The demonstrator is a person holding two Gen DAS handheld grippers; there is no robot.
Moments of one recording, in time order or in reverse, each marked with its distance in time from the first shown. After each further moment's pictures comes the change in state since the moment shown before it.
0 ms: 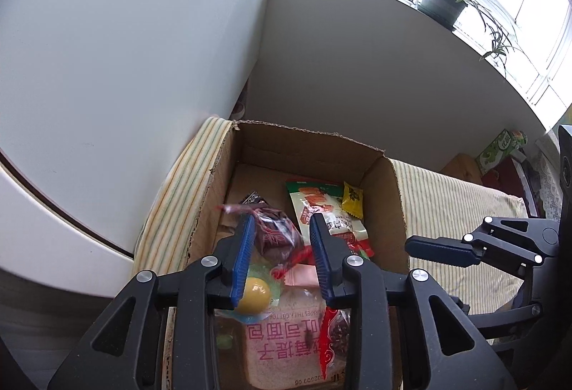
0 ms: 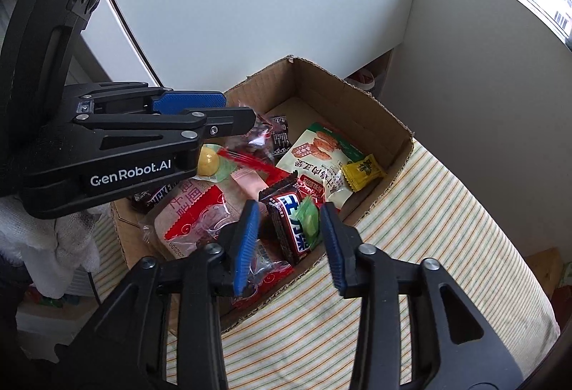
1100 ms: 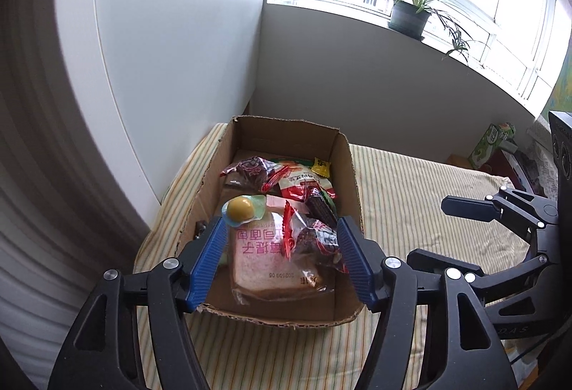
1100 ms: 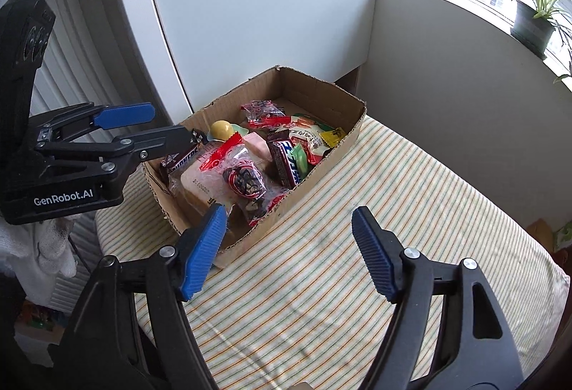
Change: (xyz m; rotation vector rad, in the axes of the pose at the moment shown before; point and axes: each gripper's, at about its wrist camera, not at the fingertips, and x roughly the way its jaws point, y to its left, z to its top) left arm -0.082 -0.030 -0.078 0.060 -0.157 0.049; right arm -0.077 0.024 -0.084 0.065 -0.155 -0.098
